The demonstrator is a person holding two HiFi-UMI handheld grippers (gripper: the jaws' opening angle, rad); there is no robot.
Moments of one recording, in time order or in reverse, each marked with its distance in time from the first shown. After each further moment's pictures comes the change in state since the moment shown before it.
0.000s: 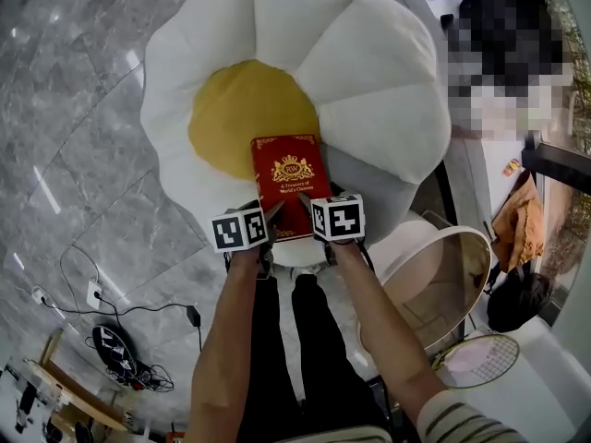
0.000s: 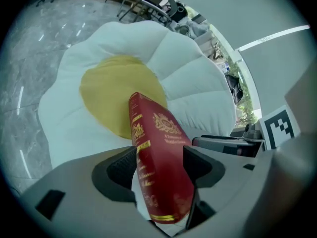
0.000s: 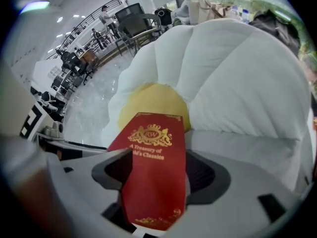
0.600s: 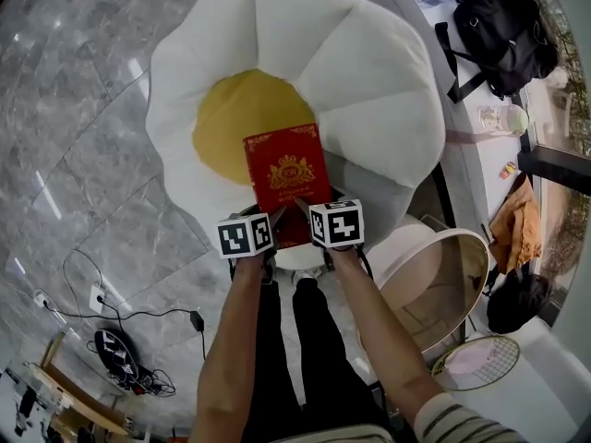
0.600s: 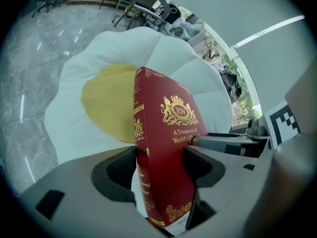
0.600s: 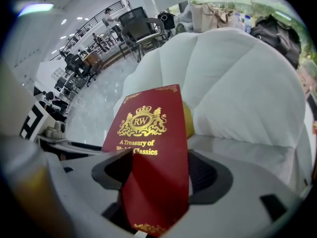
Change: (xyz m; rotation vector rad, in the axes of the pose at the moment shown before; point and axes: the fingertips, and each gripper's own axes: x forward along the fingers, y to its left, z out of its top) left arm -0.022 -0.017 0.008 0.051 -0.013 0.035; right arm -0.025 0.018 0.014 -0.013 -0.031 0.021
